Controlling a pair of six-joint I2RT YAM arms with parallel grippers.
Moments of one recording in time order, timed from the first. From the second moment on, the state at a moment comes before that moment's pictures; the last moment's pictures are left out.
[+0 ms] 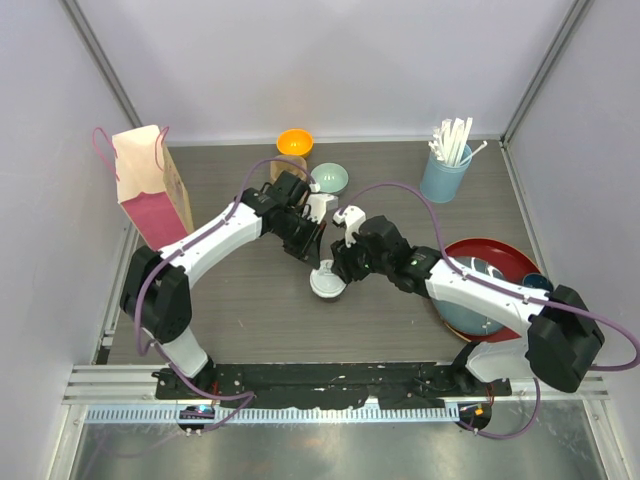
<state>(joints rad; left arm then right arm) -0.62 1.68 1.36 -0.80 0.50 -0.06 0.81 1.31 0.85 -0.16 -0.05 0.14</state>
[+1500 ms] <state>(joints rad) -0.62 1.71 1.39 -0.80 0.57 -0.08 0.83 1.27 0.88 -0.24 0.01 0.14</state>
